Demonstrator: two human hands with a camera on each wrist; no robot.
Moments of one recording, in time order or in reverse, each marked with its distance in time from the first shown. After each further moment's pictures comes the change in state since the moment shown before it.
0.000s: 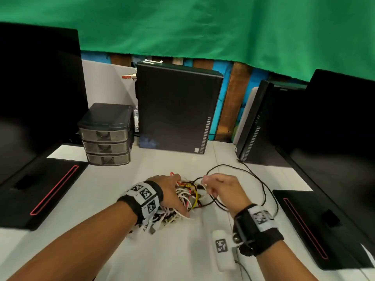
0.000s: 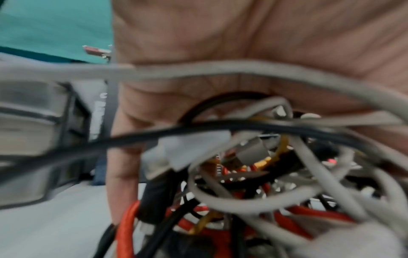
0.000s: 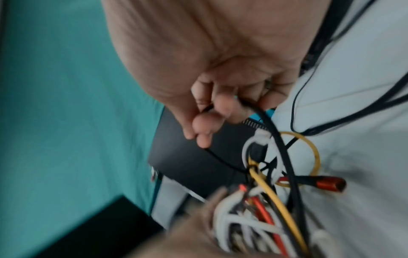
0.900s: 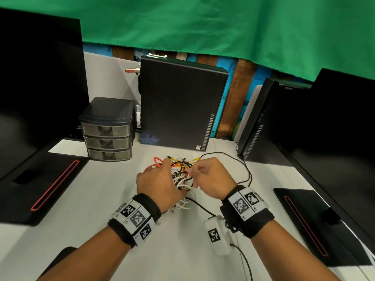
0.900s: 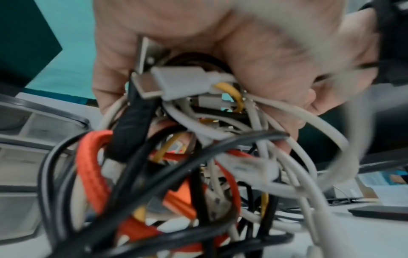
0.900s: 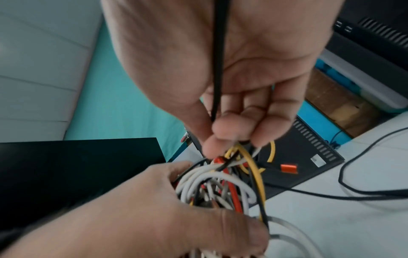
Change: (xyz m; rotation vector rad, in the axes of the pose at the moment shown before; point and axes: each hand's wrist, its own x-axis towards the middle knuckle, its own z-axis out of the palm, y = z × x) left_hand -0.027 -0.004 0.021 -0.084 0.674 -0.092; right_hand 0.010 -0.042 0.039 -0.518 -0.130 -0.083
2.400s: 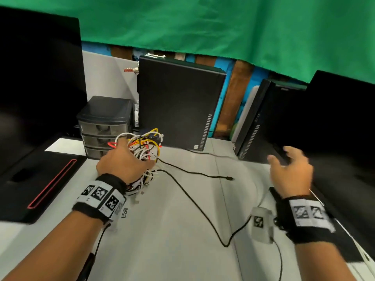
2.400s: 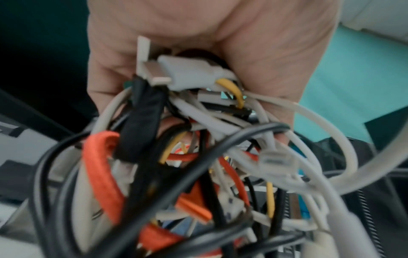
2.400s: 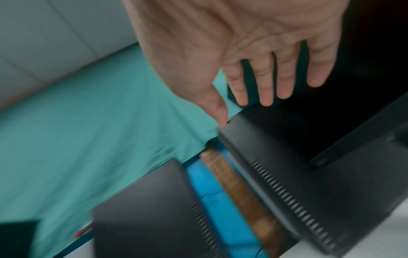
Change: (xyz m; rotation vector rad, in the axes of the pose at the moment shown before) left_hand 0.033 -0.063 -0.044 -0.209 0.089 -0.330; right_hand -0.037 0.073 -0.113 -0.146 0.848 0.243
